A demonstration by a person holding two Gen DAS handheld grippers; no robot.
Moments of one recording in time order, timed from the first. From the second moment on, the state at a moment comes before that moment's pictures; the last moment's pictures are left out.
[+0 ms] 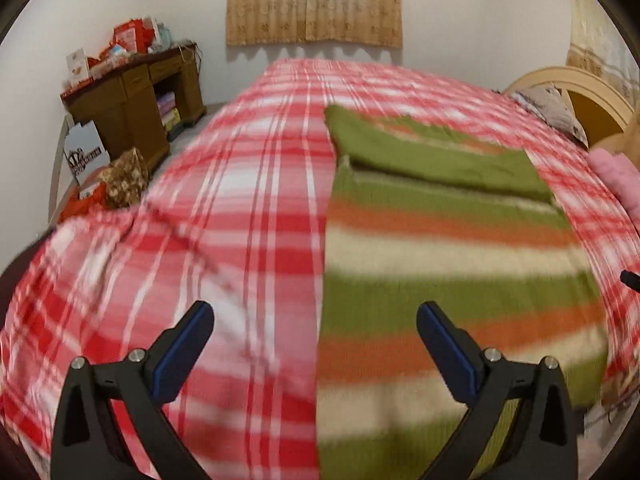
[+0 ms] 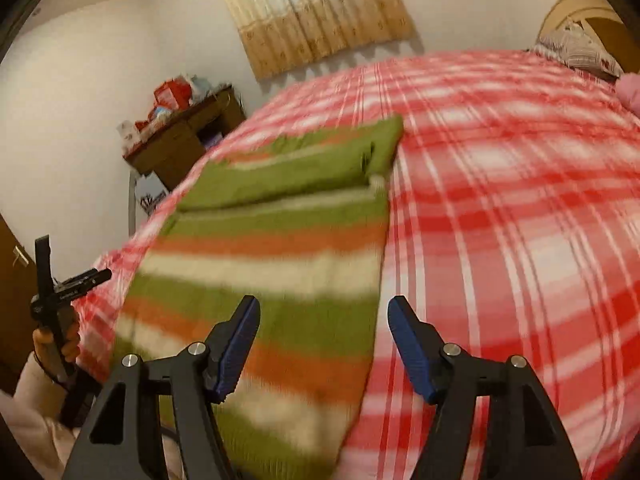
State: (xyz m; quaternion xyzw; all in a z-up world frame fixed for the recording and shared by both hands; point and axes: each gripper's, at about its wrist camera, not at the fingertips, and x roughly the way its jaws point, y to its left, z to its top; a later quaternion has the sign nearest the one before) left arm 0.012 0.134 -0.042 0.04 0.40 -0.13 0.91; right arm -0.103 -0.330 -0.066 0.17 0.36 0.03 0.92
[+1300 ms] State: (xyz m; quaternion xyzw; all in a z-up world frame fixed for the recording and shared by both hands) left arm -0.038 0.128 -0.066 -0.05 0.50 -0.27 0.82; right arm -0.122 -0.295 -0.099 0.32 0.39 0.18 0.85
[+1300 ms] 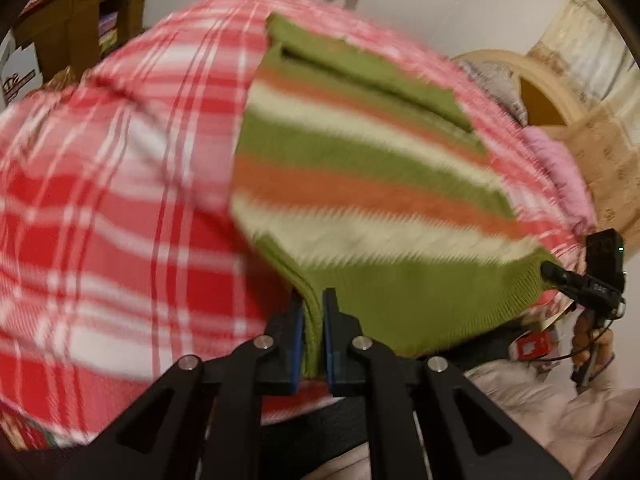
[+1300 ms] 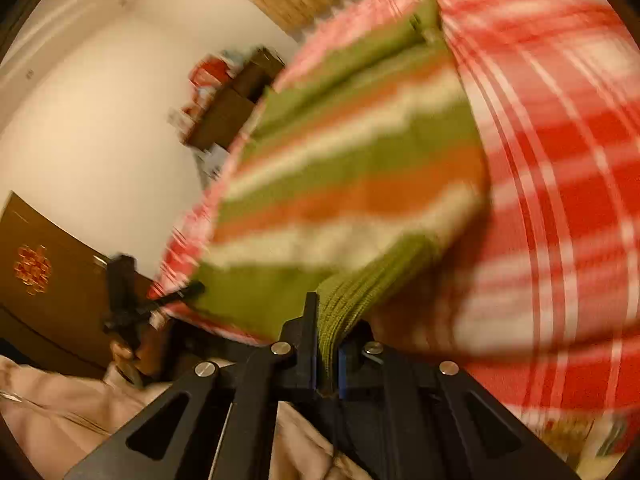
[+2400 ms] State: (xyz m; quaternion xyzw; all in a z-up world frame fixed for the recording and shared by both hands) left arm 0.092 0.097 -0.061 -0.04 0.42 -0.24 0.87; right arm 0.017 -0.356 -0.106 0.32 0.36 0.05 0.87
